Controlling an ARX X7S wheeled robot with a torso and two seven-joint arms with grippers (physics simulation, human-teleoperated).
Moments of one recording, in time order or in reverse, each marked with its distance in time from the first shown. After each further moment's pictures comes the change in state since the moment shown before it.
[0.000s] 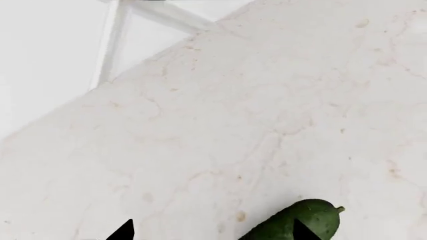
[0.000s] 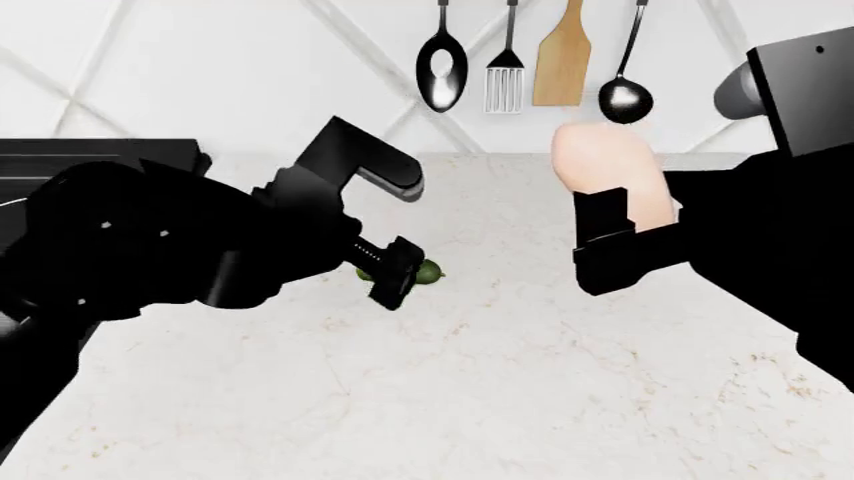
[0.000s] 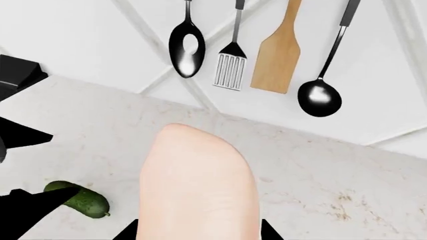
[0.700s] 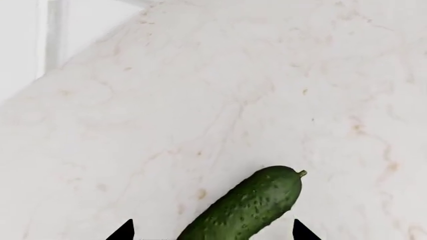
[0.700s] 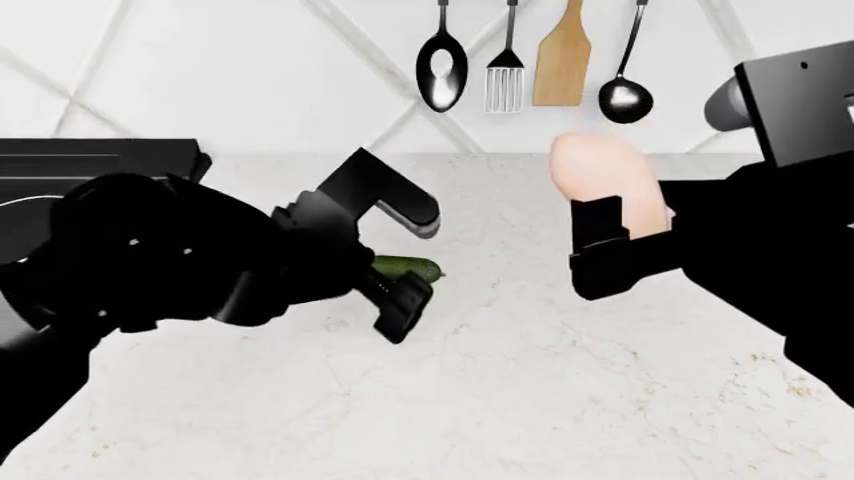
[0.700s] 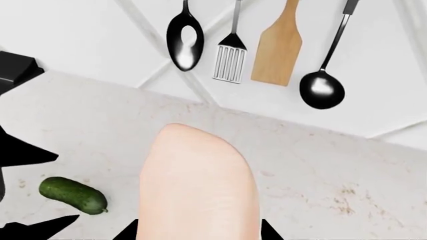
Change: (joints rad) left arm 0.000 0.012 0.064 0.018 0.032 -0.030 0.100; right arm -0.030 0.001 -0.009 0.000 -0.026 -0.017 -0.015
